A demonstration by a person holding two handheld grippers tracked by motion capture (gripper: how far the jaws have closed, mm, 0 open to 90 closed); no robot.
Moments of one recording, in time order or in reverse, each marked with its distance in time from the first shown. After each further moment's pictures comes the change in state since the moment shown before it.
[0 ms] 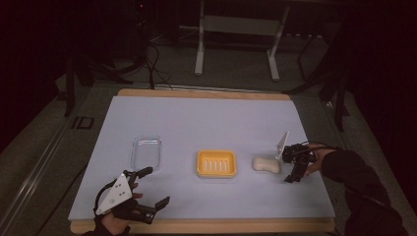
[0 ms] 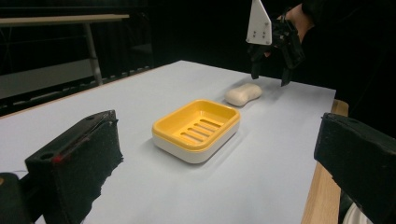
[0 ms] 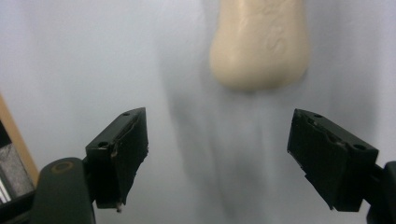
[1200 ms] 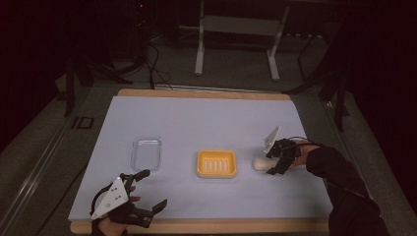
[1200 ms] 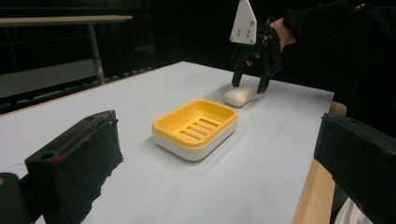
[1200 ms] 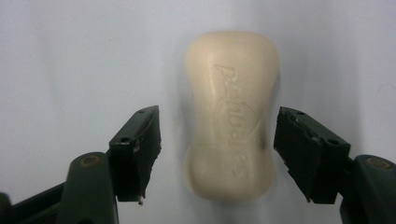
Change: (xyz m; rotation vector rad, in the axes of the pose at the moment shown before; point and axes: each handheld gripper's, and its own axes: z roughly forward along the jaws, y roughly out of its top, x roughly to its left) left arm -0.004 -0.001 -0.008 -0.007 0.008 -0.012; right arm -0.011 0.033 0.008 -0.196 -0.006 -0.083
